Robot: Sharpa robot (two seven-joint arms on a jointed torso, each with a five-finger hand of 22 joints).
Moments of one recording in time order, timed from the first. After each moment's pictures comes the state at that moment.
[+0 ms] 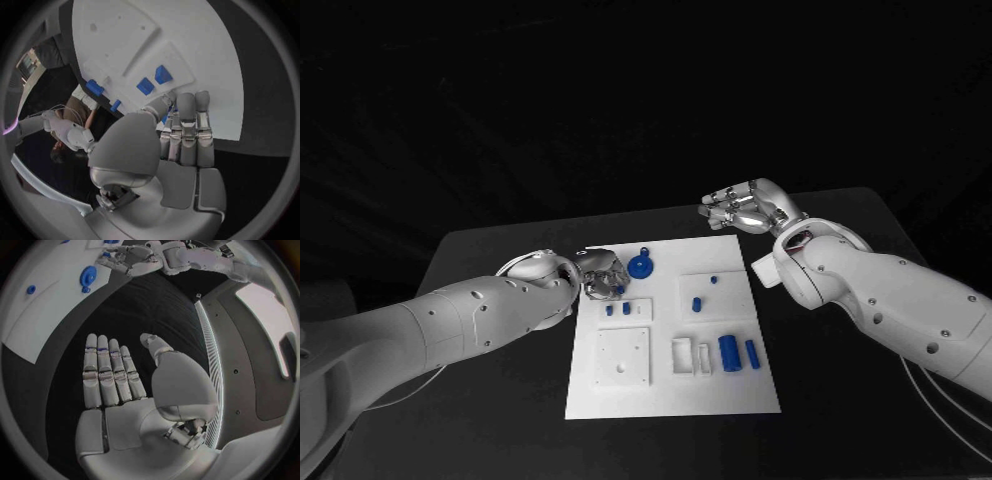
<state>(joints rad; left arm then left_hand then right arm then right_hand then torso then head) 1.20 -0.48 -0.20 0.96 -1.33 -0.20 0.07 1.38 -0.06 0.33 -0.17 0.10 0.92 0.07 0.06 0.06 1.20 0.07 0.06 0.06 1.31 -0.02 1.08 0.29 0.09 1.19 -0.04 0.42 1.31 0.95 -0.71 0.40 1.39 -1.00 -0.40 0.01 1.19 -0.11 0.22 -0.04 0.55 1.01 0.15 0.06 0.06 1.17 0.12 0.06 0.06 1.19 0.11 0.07 0.06 0.10 1.12 0.11 0.09 0.07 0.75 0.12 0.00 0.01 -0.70</state>
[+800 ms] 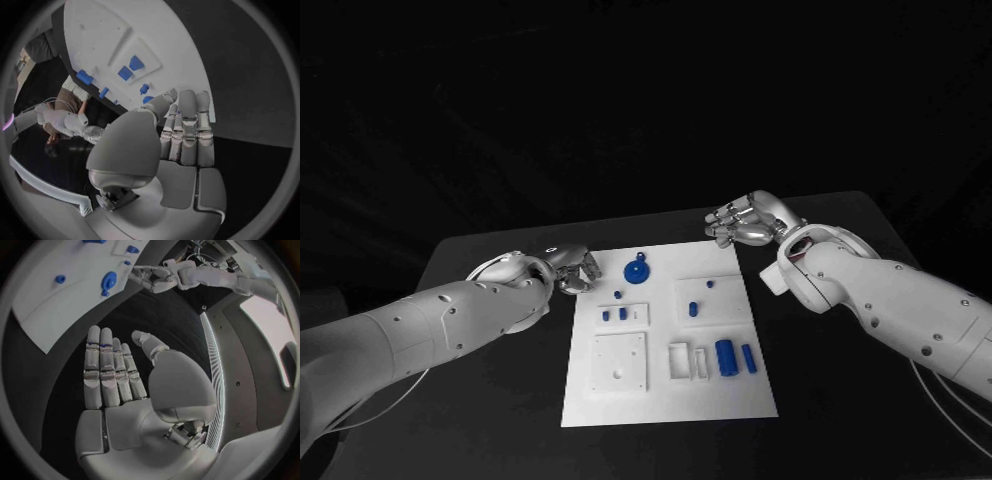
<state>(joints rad) 1.20 -0.55 -0.18 0.96 -1.28 -0.28 0.06 1.41 -0.09 0.39 -0.18 0.11 1.02 0.12 0.06 0.06 1.15 0.09 0.05 0.06 1.25 -0.01 1.04 0.25 0.11 1.13 -0.03 0.43 1.31 0.95 -0.72 0.40 1.33 -1.11 -0.31 0.00 1.26 -0.11 0.32 -0.16 0.45 1.08 0.13 0.06 0.06 1.21 0.09 0.06 0.06 1.38 0.04 0.09 0.09 0.12 1.26 0.03 0.19 0.11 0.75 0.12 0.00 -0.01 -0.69</state>
